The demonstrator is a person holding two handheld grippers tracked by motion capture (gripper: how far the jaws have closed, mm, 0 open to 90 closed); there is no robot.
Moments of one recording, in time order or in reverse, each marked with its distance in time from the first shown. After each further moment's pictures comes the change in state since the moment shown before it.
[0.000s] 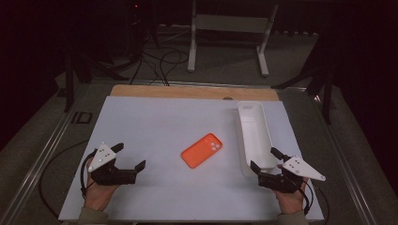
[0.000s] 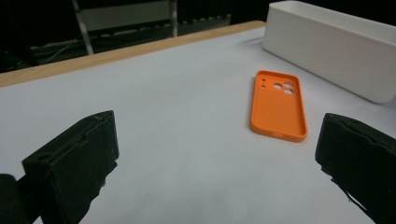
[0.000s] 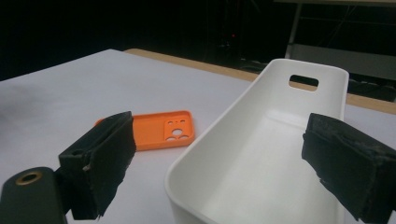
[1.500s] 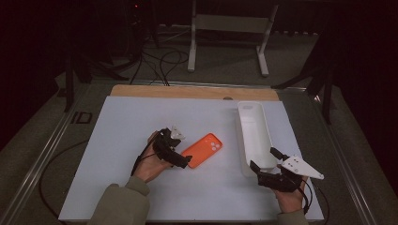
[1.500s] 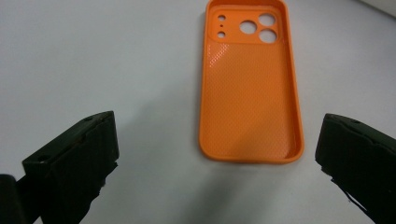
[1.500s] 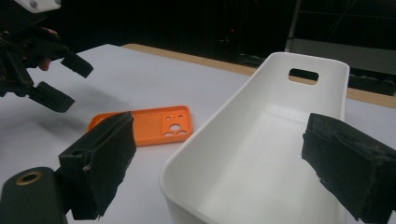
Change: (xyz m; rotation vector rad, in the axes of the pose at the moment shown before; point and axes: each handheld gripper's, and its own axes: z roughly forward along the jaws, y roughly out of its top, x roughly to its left) left arm -0.058 0.046 0.157 0.458 -0.135 0.184; right arm -0.002 -0.002 0.003 0.018 -0.004 0.006
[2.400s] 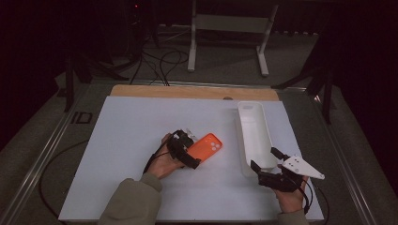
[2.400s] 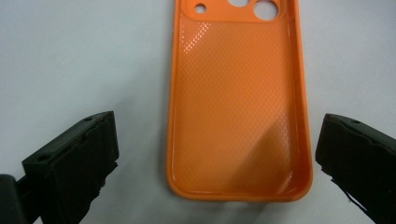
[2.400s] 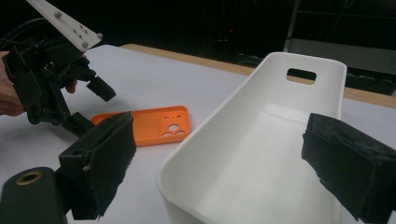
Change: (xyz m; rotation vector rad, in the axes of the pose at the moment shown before) left arm -0.012 0.015 0.045 0.133 -0.035 0.014; right arm -0.001 0.000 -0.001 0.001 -0.006 0.005
